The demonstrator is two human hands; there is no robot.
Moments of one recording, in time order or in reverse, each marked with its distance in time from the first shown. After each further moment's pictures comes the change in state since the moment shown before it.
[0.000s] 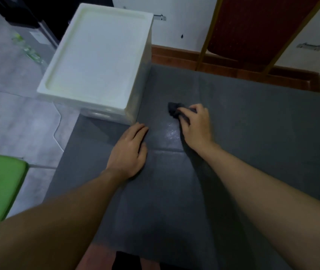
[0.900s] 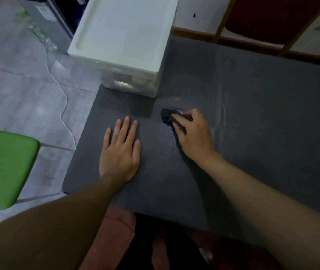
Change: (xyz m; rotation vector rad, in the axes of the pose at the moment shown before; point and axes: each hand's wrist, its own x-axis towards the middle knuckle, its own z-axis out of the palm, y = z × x) left_hand -0.101 -0.044 -0.008 0.315 0.006 -0.185; right_hand -0.092 -0.063 0.025 0.016 -0.043 -0.132
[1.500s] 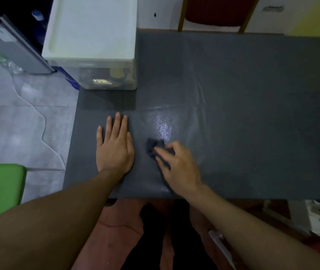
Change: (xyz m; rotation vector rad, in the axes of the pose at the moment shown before) left_hand -0.002 -0.002 -0.001 -0.044 -0.013 0.077; right_hand -0.129 -0.073 0.008 0.009 0.066 0.112
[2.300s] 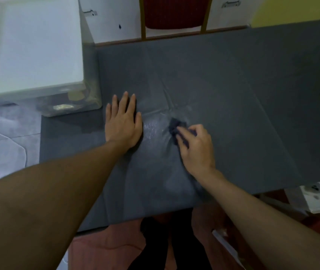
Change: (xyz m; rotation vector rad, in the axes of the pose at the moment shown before) left_hand 0.112 0.103 0.008 -0.004 -0.068 0.236; right_hand 0.025 0.094 -0.049 -0.108 0.259 0.308
